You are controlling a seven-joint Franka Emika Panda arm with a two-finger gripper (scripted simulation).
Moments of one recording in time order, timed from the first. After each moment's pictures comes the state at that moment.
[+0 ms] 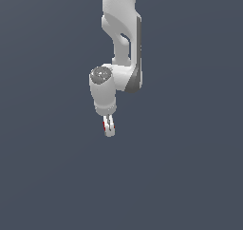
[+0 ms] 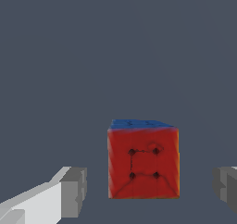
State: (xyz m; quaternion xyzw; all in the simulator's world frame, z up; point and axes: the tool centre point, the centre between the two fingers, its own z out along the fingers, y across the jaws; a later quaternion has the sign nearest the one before) arm -0.025 -0.066 0.083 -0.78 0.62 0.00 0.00
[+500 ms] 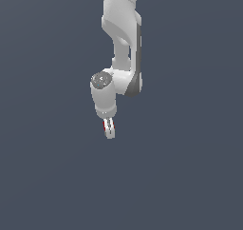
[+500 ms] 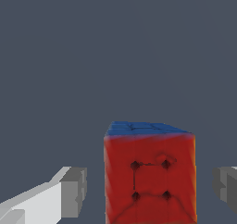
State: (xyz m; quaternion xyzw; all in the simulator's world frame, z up) arm -0.025 -0.066 0.062 -0.78 0.63 0.00 0.00
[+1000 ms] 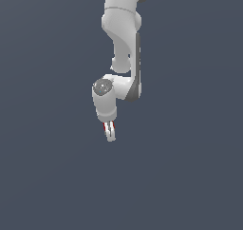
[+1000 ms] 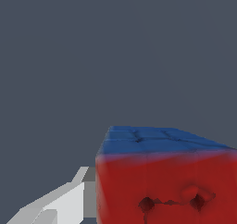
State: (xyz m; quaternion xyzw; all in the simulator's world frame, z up) arm -0.025 -0.066 0.034 -0.78 0.63 0.00 0.00
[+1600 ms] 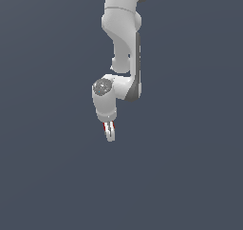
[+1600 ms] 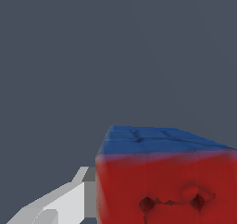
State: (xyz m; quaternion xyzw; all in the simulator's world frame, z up) arm -0.025 -0.066 0.034 -0.78 0.63 0.00 0.00
